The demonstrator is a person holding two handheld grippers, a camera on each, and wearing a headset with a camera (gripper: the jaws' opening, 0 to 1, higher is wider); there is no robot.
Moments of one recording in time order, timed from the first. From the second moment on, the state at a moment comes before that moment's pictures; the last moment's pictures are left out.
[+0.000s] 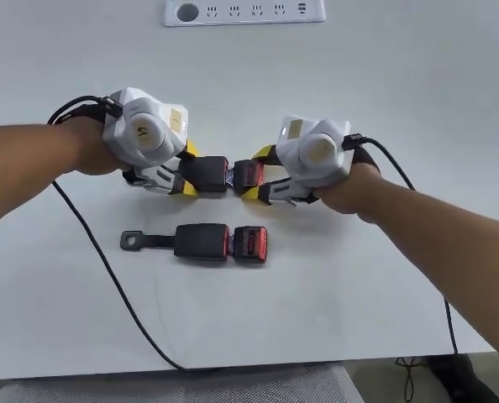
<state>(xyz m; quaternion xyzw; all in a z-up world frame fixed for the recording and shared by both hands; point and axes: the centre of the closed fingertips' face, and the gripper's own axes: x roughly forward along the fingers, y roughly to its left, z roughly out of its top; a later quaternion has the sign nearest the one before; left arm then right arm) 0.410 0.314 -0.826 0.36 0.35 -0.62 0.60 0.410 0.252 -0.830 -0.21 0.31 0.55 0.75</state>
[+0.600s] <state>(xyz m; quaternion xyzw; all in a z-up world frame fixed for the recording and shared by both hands) 0.410 0.313 -0.826 0.35 0.34 -0.62 0.61 0.399 0.203 -0.820 -0.20 0.31 0.56 0.75</state>
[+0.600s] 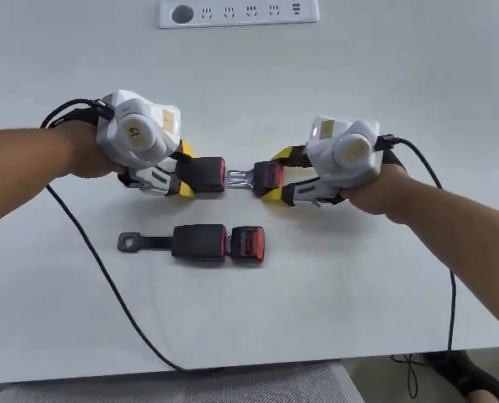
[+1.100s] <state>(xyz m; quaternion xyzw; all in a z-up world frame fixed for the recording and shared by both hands) 0.409 0.313 -0.825 0.35 0.35 -0.62 0.61 0.401 0.152 -0.818 -0.19 0.33 0.54 0.75</state>
